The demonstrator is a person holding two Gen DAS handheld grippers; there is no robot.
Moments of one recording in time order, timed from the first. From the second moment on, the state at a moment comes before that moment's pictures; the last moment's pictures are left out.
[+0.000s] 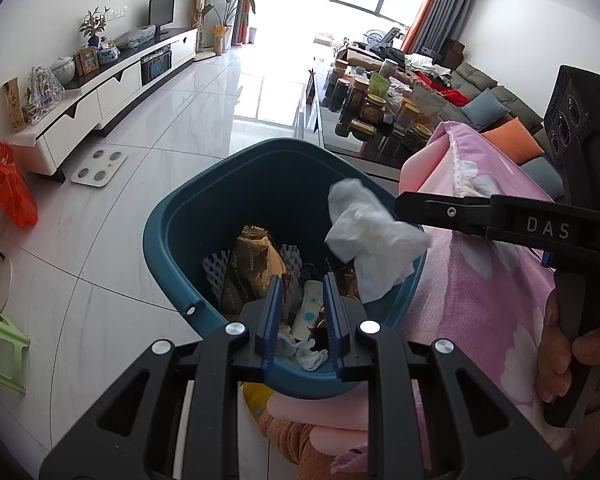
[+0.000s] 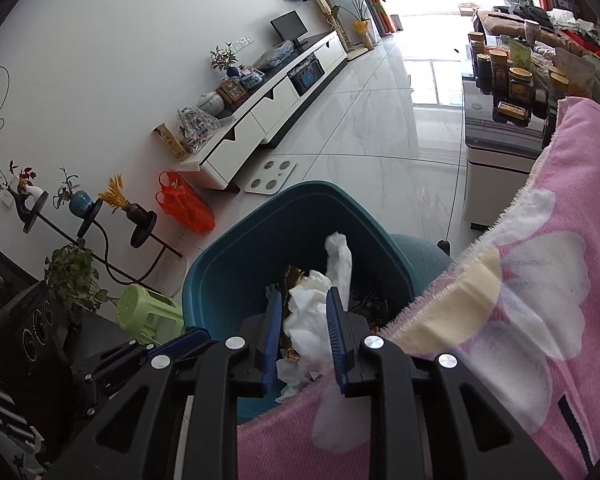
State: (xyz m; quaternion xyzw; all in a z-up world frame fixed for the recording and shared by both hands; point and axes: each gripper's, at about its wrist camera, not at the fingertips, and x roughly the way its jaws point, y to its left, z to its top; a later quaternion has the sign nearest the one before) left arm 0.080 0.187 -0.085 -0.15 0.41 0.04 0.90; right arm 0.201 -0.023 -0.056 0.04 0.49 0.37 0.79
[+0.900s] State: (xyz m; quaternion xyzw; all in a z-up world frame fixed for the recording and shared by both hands) left arm -0.005 0.131 -0.015 -0.12 0.27 0.00 0.96; right arm 0.115 -0.159 -0.010 0.08 0.34 0.34 0.87
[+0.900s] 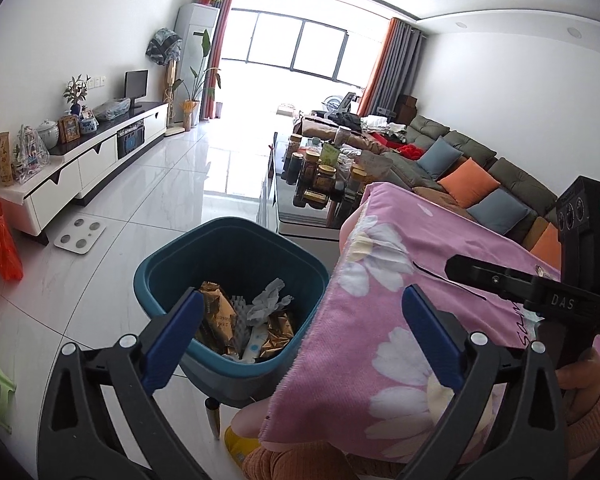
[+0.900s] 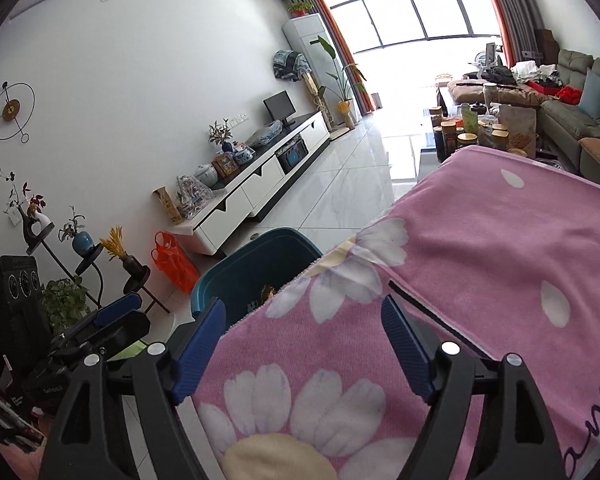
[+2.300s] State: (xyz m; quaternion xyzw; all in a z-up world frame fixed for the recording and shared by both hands) left arm -0.053 -0.054 0.011 0.00 0.13 -0.05 0.99; right arm -0.045 -0.325 0.014 0.04 0.12 0.04 0.99
